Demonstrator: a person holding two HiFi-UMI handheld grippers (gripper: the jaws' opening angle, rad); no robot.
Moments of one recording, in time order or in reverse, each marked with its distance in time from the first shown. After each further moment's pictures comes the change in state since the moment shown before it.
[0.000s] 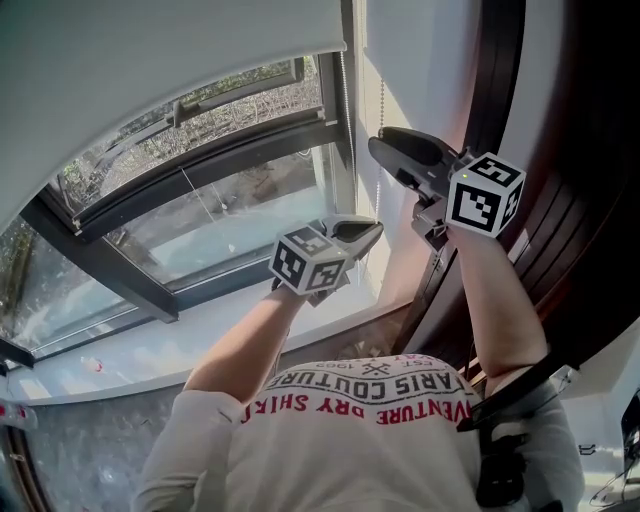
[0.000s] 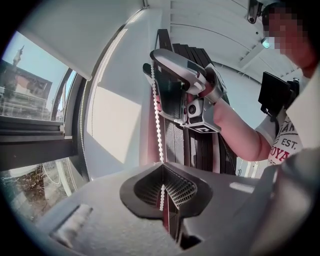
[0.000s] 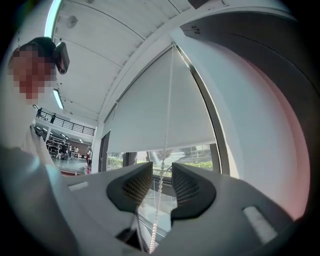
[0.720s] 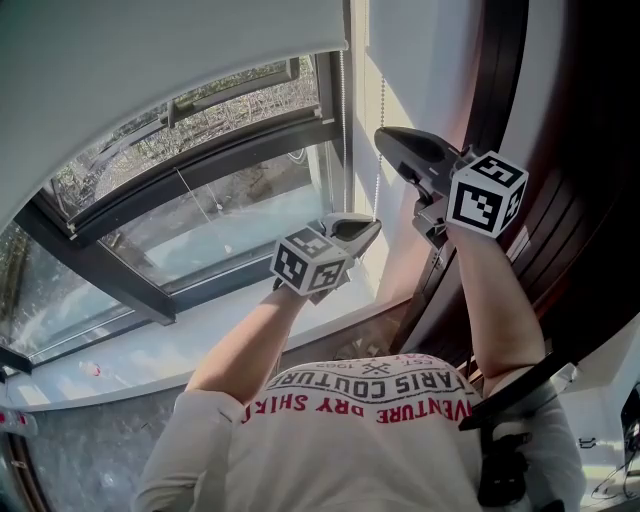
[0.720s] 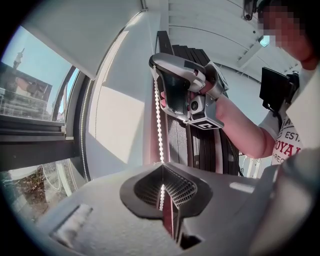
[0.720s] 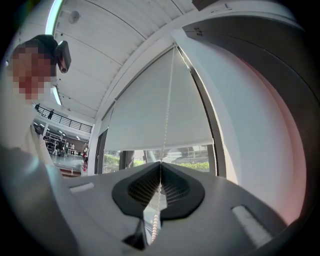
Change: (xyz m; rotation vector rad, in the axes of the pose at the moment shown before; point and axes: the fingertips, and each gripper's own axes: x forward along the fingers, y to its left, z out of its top) left arm 0.004 0.009 -0.007 0.024 -0.019 0.013; right arm 0.000 -0.004 0.000 -0.033 0.002 -0.035
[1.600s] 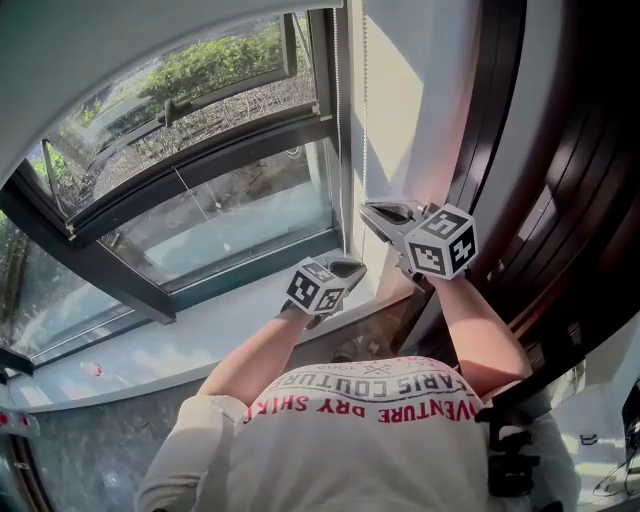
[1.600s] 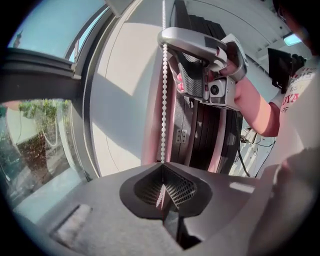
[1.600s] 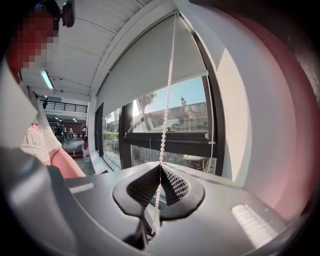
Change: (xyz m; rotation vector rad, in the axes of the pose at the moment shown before) left arm 0.009 -0.007 -0.162 -0.132 0.282 0.004; right arm -0.012 0.013 -0.162 -0.007 0.332 -0.037
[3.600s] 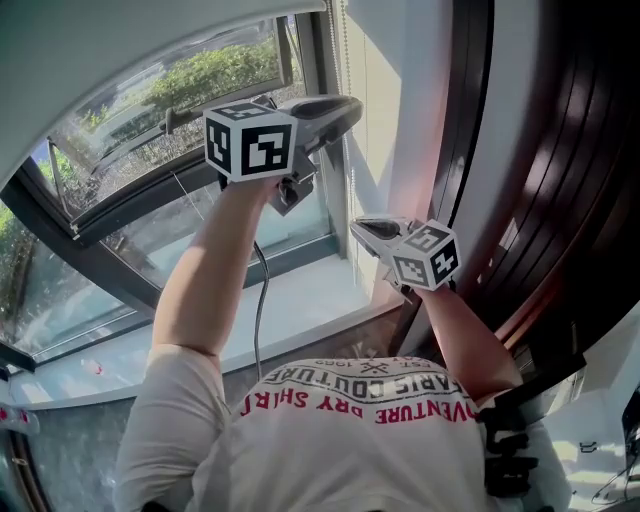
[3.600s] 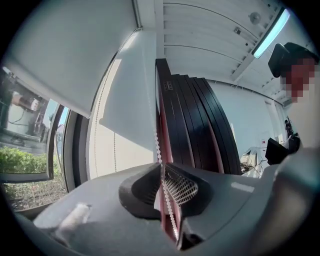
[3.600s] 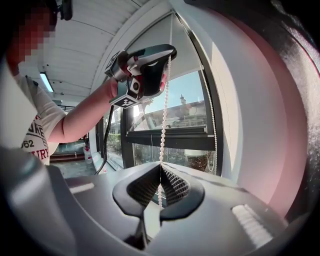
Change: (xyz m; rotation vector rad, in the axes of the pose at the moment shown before) left arm -0.149 -0.029 0.363 0.217 -0.474 -0.028; right arm -0.016 0.008 -0.027 0.023 0.003 0.011
